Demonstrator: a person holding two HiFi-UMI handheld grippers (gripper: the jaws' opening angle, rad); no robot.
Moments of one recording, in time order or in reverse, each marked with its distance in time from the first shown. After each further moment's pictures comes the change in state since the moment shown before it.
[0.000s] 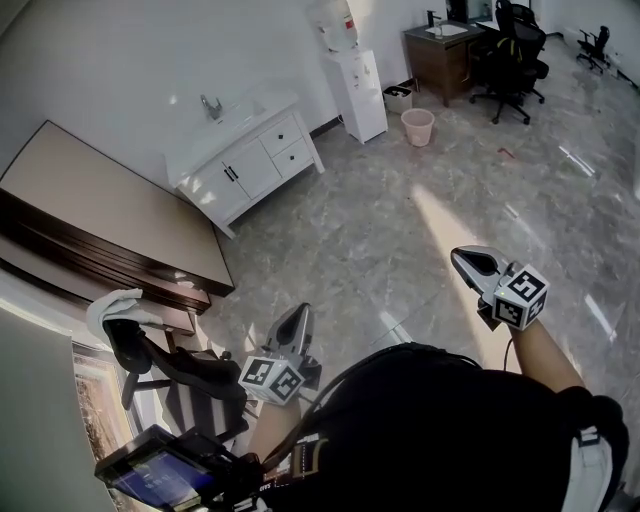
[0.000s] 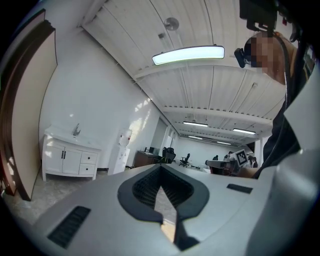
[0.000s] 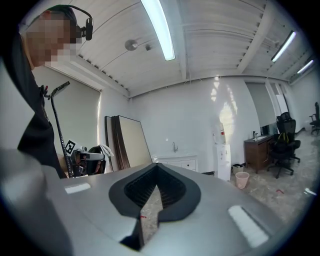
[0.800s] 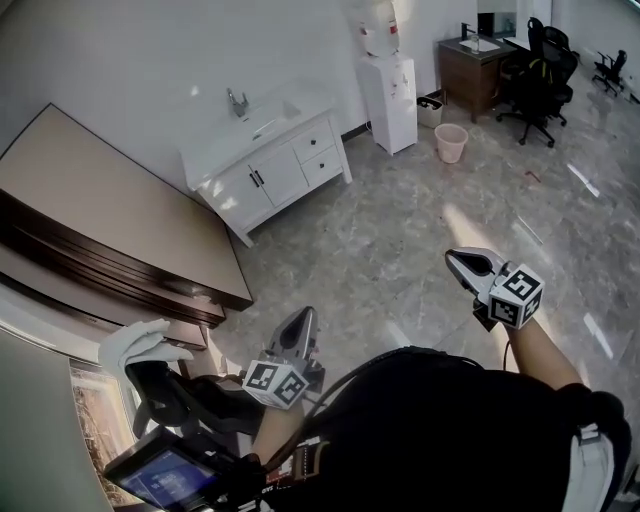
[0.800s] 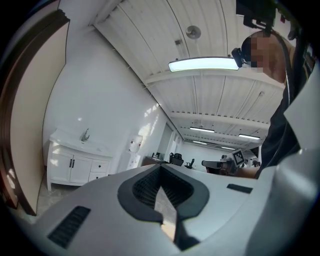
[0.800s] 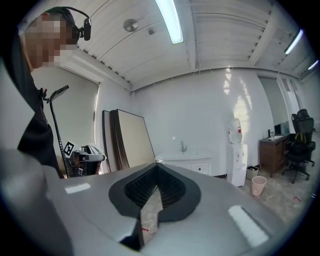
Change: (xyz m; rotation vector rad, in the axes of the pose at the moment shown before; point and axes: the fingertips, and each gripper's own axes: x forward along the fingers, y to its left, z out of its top) left arm 0.005 0.253 0.071 -0.021 -0.053 0.016; right arm 0.285 0.041 0.027 -0.018 0.022 0.054
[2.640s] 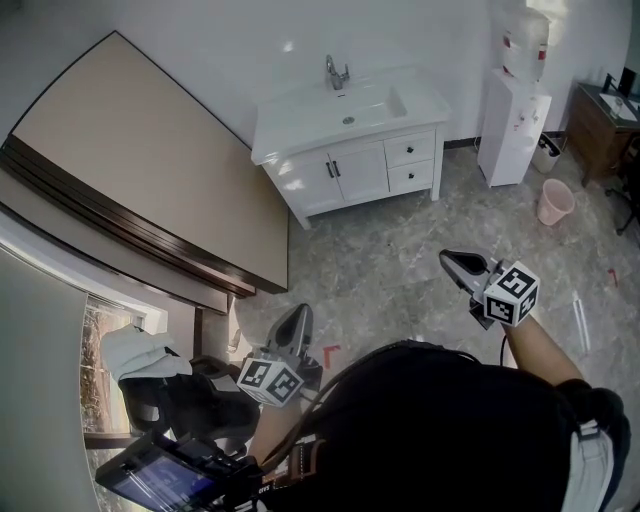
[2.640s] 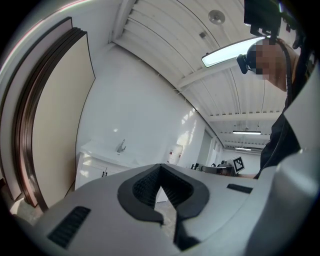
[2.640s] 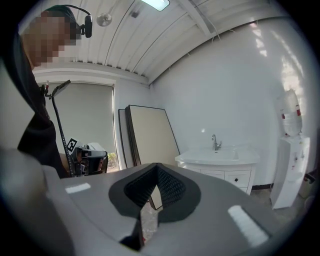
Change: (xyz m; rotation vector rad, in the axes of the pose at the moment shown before) left arm 0.186 0.242 0.071 -0.050 -0.123 0.427; right arm 0.389 -0.194 0.042 -0.015 0.095 0.482
